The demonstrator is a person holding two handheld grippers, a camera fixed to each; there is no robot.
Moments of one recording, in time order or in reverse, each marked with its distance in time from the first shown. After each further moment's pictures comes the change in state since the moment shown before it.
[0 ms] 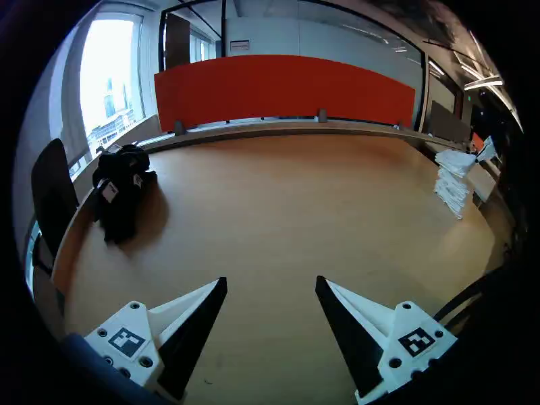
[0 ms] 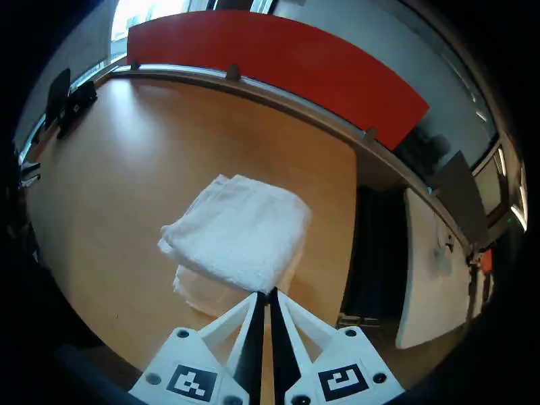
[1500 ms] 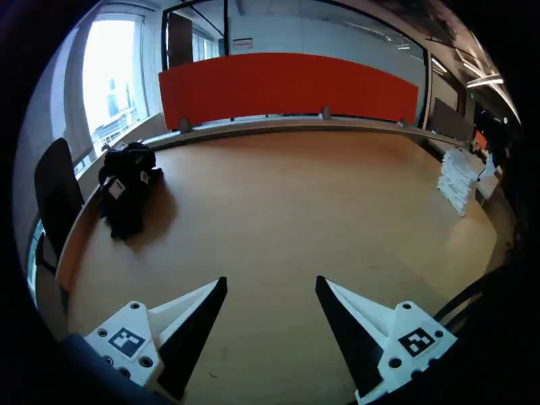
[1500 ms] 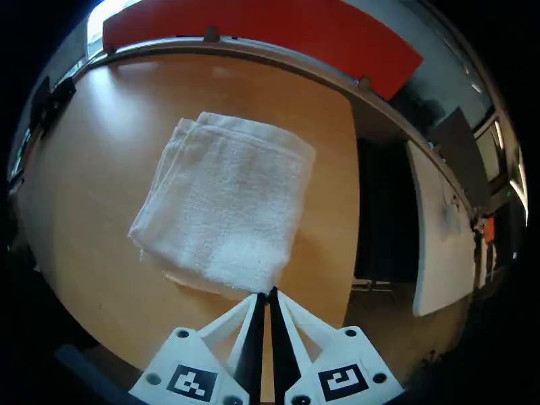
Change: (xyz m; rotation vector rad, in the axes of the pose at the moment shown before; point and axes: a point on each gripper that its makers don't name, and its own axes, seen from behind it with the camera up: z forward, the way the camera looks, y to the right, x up) left arm -0.007 -0.007 -0.010 0.027 -0.014 0.003; right arm -0.067 -0.003 0.040 -0.018 -0.156 0.097
